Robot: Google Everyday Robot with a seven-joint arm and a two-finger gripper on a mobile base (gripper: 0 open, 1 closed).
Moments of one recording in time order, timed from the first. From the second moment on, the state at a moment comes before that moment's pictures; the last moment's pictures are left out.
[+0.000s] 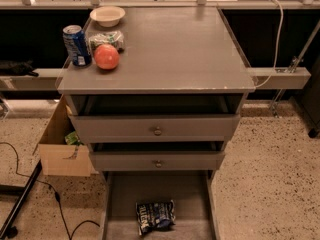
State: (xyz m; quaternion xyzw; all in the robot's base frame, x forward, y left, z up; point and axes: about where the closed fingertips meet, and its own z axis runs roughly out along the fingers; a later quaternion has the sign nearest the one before) arm 0.308 -0.302 1.173 0.00 0.92 0.00 0.40
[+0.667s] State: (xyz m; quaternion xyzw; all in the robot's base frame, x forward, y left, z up) arm 0.308 -0.302 1.173 0.00 0.92 0.00 0.40
